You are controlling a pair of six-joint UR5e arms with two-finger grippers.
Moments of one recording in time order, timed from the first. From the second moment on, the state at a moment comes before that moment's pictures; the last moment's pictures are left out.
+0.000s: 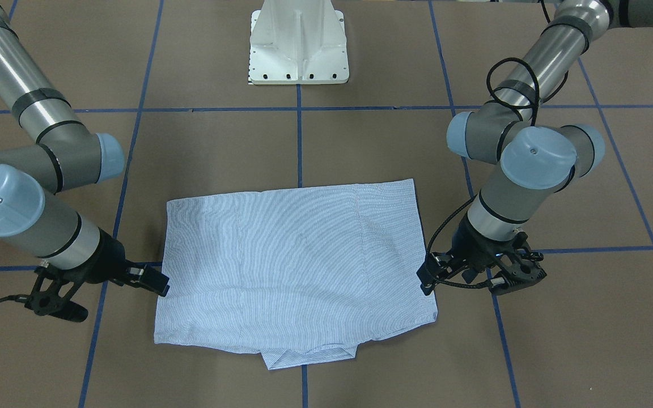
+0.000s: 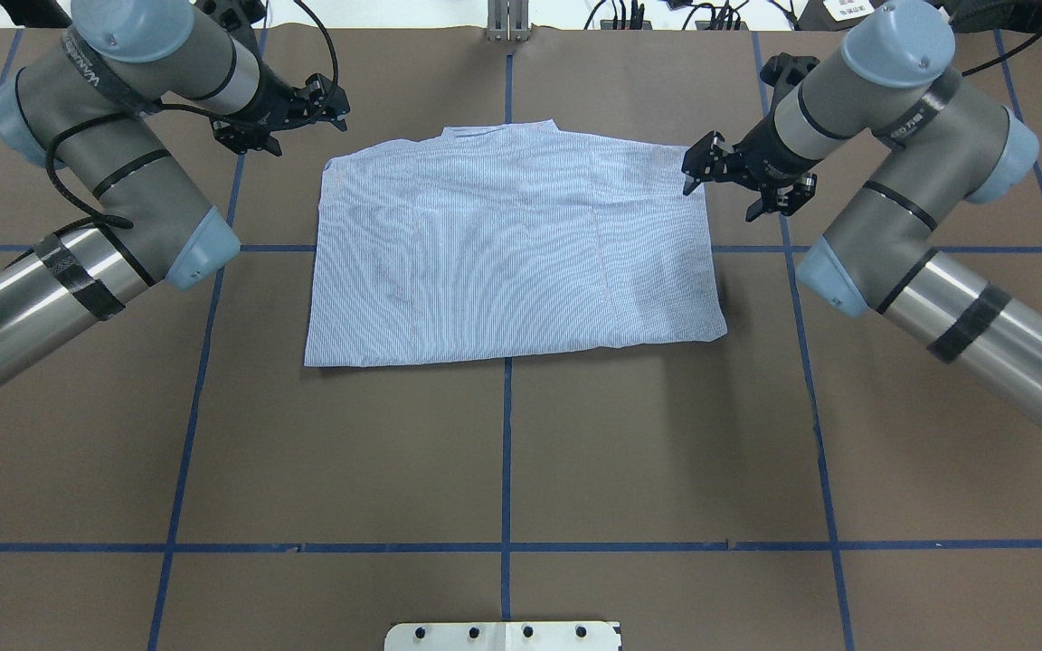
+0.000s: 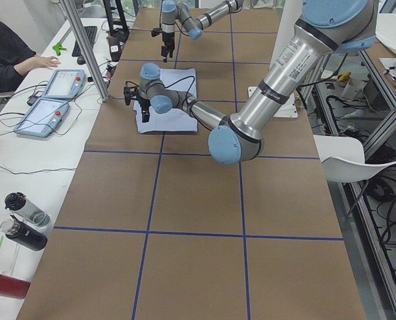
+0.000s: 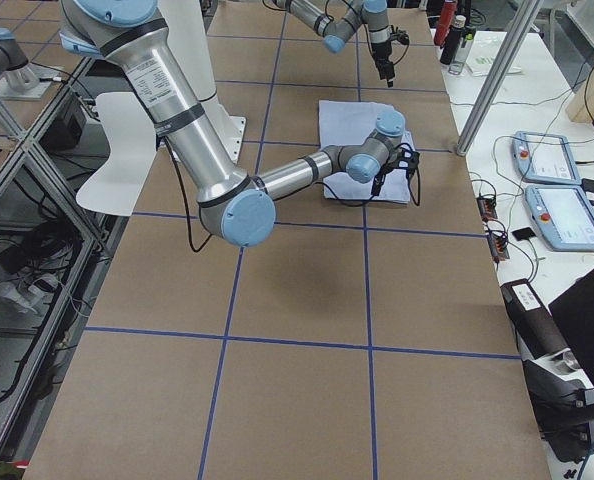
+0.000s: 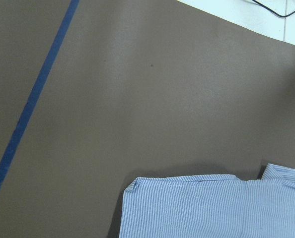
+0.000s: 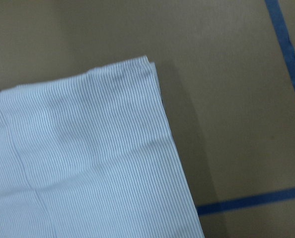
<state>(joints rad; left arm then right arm) -0.91 -2.24 -1.33 -2.10 -1.99 -1.30 0.89 -1.07 1.43 -1.08 2.22 1.31</state>
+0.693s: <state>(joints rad) -0.91 -2.24 -1.35 -2.09 -1.99 -1.30 0.75 -1.24 1.60 -1.10 2.14 1.37</state>
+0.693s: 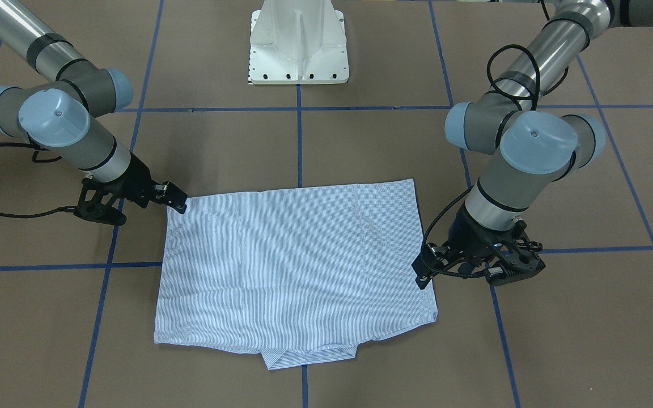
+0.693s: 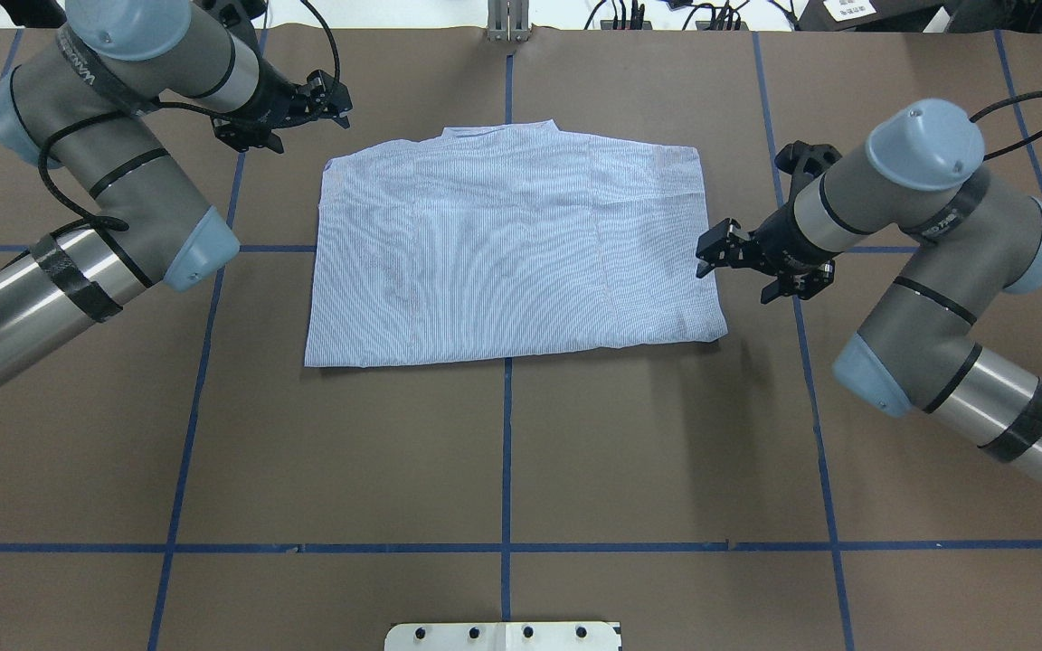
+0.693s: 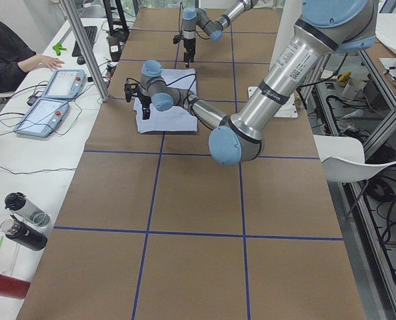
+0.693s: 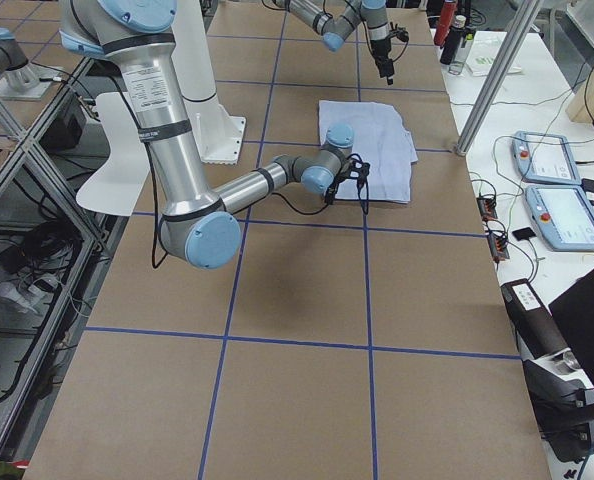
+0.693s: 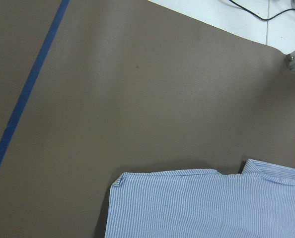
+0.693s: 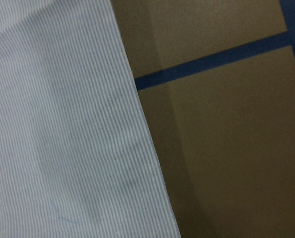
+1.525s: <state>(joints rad) -0.91 -2.23 -1.35 -2.09 -1.99 -1.30 0.71 -1.24 1.59 -1.10 2.12 1.37</state>
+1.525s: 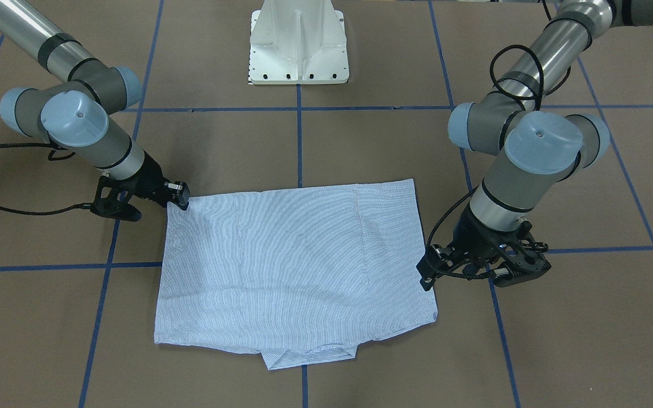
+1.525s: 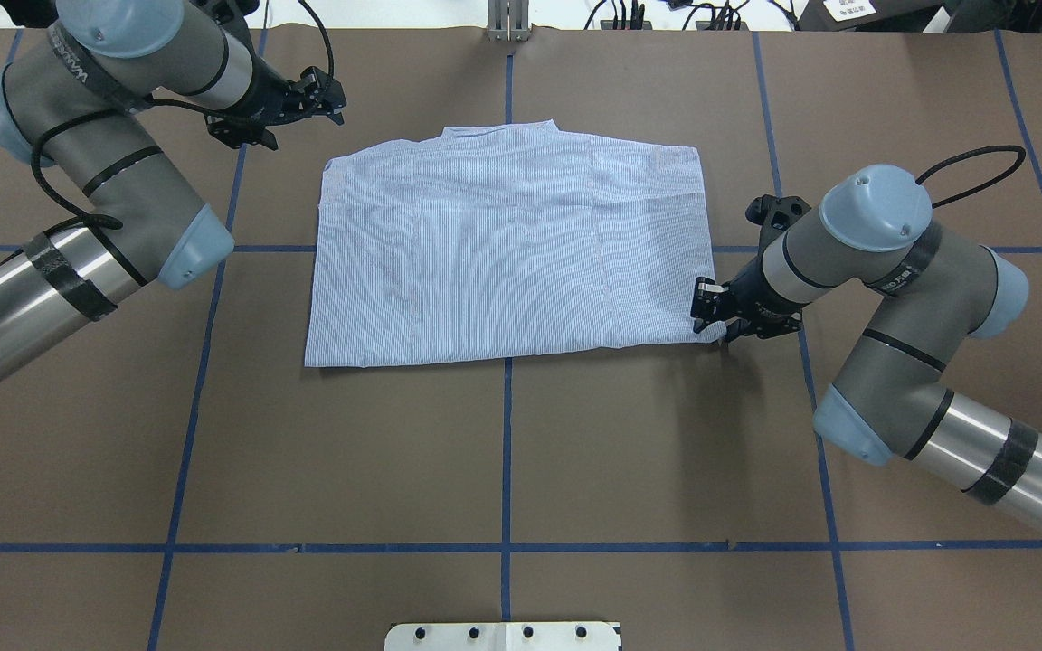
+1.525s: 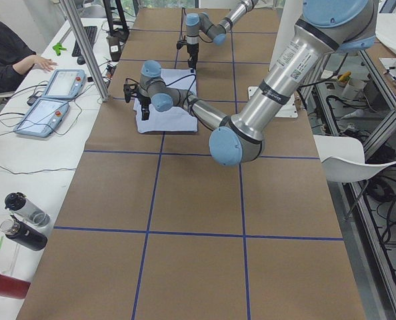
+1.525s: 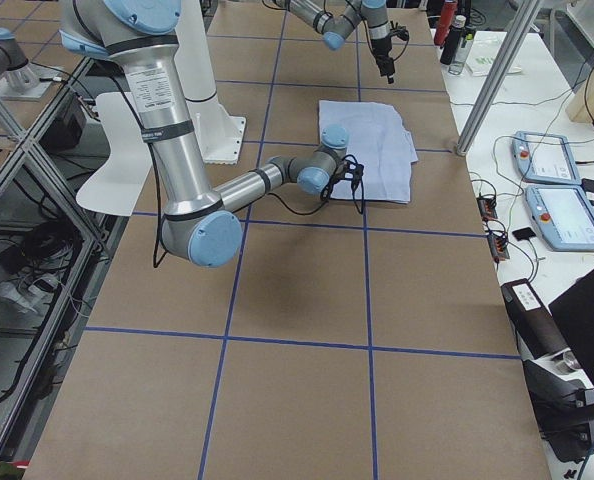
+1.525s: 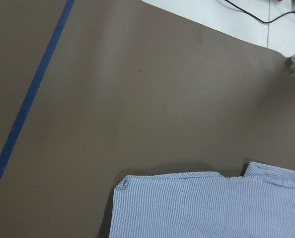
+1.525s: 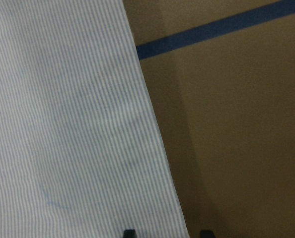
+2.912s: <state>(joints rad) -0.92 -2.20 -1.38 -2.09 -1.98 -1.30 0.66 -1.77 2.15 -1.10 2.37 1.38</state>
